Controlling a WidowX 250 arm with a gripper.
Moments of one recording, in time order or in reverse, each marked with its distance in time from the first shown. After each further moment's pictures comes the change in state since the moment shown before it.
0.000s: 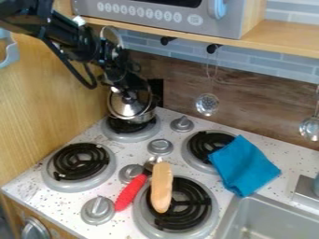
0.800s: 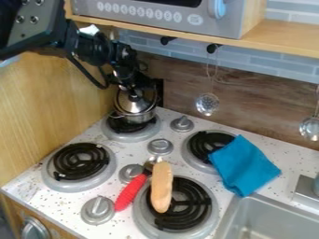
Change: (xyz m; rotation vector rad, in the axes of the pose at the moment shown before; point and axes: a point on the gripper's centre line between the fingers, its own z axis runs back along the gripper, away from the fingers) arm 0.012 -0.001 -0.037 0.009 0.031 0.013
